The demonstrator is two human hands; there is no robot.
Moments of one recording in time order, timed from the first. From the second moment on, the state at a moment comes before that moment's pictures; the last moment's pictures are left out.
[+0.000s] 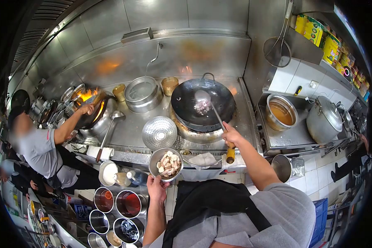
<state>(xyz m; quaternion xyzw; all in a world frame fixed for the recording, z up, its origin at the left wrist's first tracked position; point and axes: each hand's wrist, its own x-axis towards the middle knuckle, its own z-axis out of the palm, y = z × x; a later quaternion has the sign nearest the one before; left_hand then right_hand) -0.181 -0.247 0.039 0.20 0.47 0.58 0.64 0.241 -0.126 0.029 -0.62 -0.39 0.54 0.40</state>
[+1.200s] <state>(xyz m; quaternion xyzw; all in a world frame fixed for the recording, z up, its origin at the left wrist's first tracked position) -0.204 -0.080 0.036 0.33 0.47 0.51 0.64 0.264 -0.138 0.066 -0.80 -0.57 0.19 0.01</state>
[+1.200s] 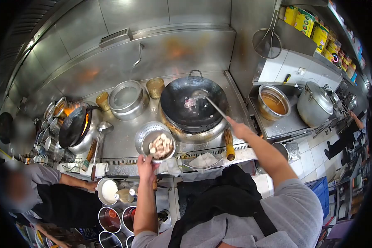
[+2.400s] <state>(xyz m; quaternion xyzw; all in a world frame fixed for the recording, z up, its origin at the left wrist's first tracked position) 0.110 0.065 0.025 0.77 0.57 0.28 0.04 0.468 -0.229 -0.009 -0.65 -0.63 0.36 0.22</state>
